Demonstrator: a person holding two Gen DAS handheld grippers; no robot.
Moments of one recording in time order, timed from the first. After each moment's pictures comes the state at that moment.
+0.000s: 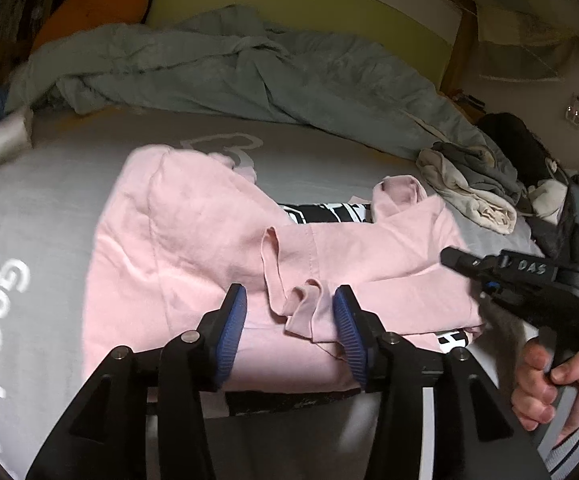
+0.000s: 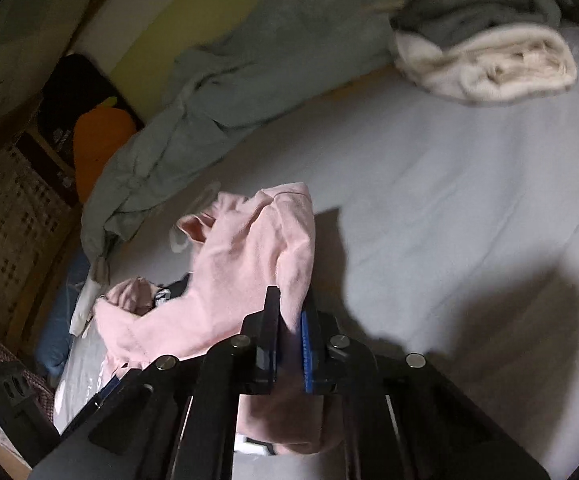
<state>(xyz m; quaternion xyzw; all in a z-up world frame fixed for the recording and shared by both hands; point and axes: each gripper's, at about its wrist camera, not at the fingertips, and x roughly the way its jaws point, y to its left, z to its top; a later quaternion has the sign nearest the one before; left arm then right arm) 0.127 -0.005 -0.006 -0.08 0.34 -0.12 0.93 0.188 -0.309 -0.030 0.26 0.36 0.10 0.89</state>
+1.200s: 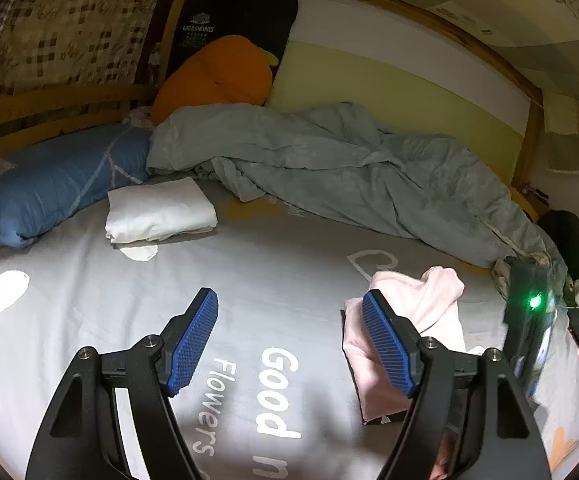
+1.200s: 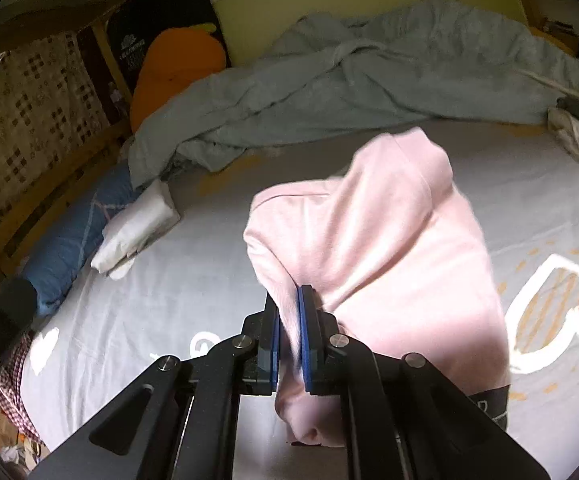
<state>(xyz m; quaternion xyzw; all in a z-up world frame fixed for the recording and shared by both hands) 0.061 0.171 0.086 -0.12 0.23 0.03 0.96 0.174 -0.027 0.013 0.11 0.35 0.15 0.92</state>
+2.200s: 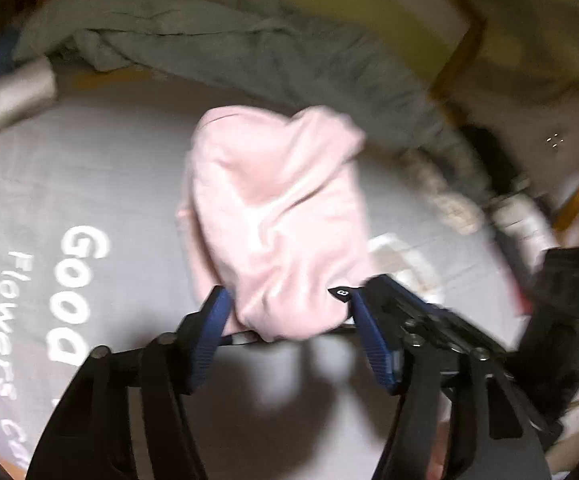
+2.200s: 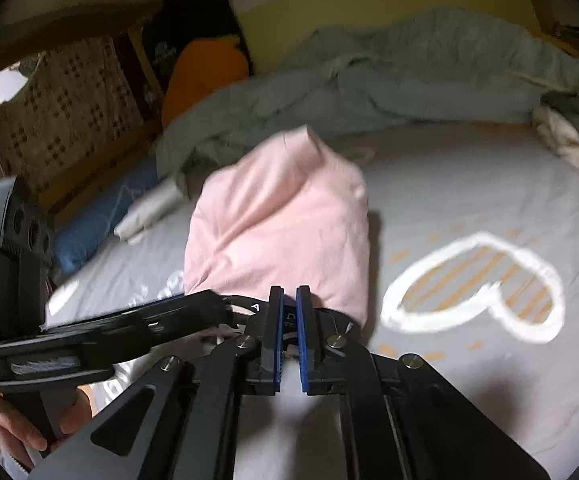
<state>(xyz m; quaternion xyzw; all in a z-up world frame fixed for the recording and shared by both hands) 0.106 0.076 0.014 -0.13 0.41 -0.15 0.89 0.124 -0.136 -0.005 0.10 0.33 0.21 0.91</state>
